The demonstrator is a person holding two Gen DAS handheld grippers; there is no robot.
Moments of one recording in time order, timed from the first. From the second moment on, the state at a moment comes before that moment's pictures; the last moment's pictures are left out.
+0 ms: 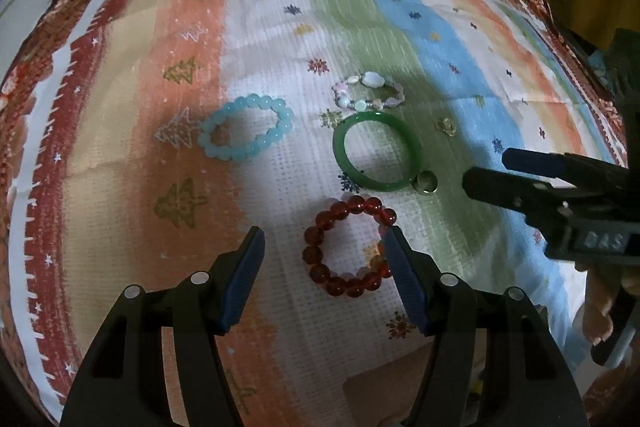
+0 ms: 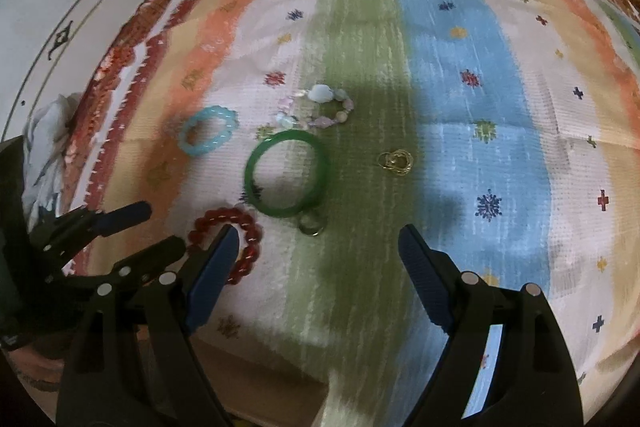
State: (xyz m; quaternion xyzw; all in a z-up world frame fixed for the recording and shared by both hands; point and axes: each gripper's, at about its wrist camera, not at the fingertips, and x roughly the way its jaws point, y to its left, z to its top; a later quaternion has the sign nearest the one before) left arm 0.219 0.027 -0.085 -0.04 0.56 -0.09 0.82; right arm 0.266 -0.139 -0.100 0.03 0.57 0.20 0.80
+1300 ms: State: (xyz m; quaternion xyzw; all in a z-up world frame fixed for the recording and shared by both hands) left arm 0.242 0.021 -0.125 -0.02 0.60 -0.10 0.79; right arm 0.315 -0.108 -0.144 -0.01 0.60 0.18 0.78
